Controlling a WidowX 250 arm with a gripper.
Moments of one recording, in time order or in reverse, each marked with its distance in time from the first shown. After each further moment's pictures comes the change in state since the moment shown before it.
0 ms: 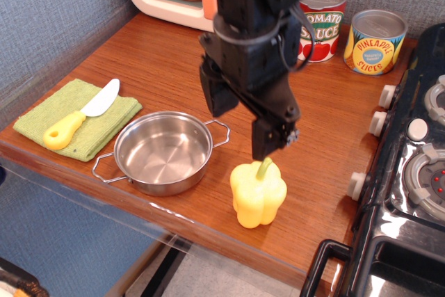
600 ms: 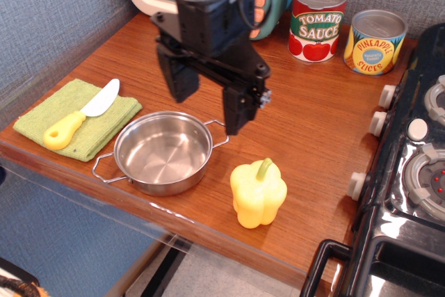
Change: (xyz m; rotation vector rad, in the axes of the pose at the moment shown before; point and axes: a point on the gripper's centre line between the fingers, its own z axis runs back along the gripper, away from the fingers) arm -0.019 0.026 0.016 -0.034 0.057 0.256
